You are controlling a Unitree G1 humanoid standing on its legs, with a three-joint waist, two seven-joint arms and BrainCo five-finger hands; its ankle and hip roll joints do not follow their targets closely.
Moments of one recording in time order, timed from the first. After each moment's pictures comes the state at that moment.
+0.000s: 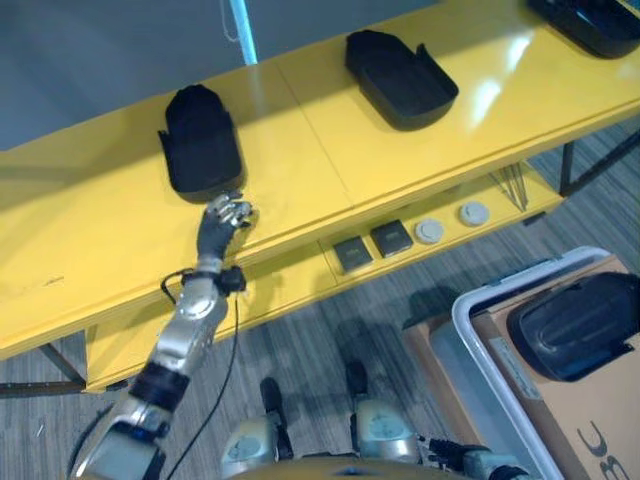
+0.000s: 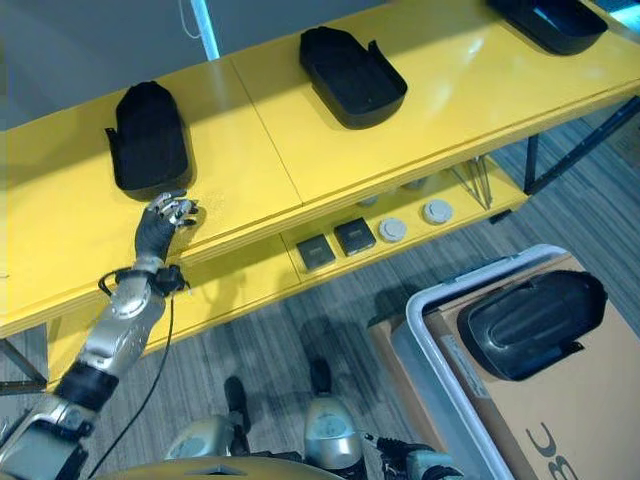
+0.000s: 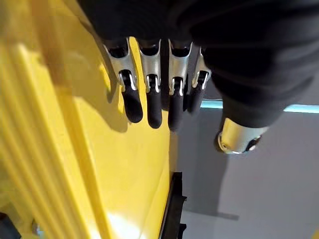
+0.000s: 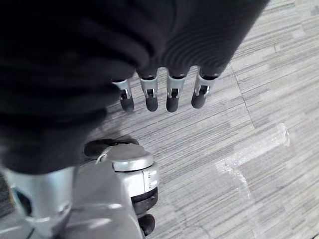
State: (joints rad) left arm -0.24 0.35 -0.29 0.11 -0.51 -0.18 0.31; right arm -0.06 -0.36 0.27 1.15 0.36 0.27 0.15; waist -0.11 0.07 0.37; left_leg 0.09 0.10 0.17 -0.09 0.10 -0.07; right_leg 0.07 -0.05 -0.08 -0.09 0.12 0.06
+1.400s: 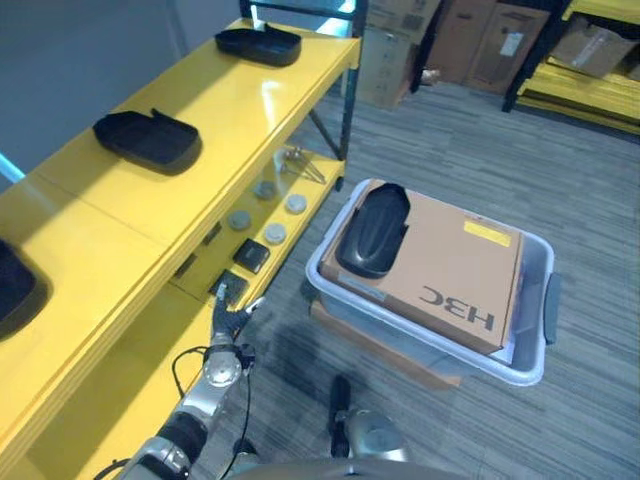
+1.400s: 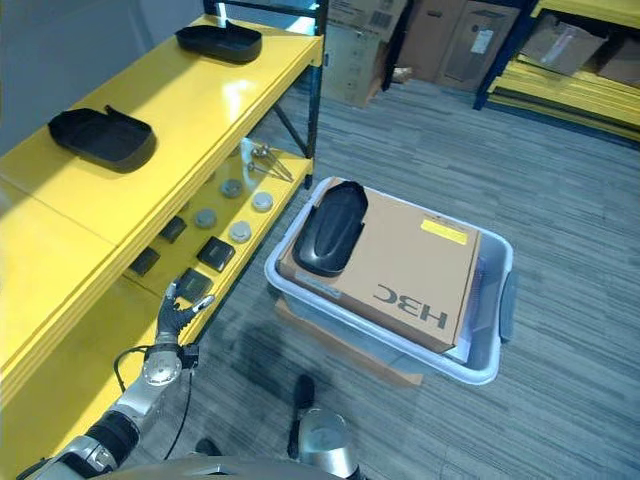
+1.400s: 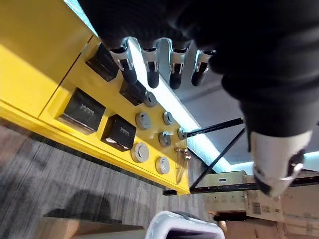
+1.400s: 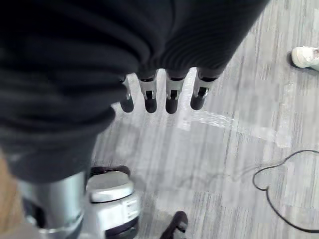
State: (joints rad) left arm -0.16 0.22 -0.42 0.70 -0.25 -0.23 0.54; right arm 0.05 -0.30 0.16 1.19 0.42 0.24 0.11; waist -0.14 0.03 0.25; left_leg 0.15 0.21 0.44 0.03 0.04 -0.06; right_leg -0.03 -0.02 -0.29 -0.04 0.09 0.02
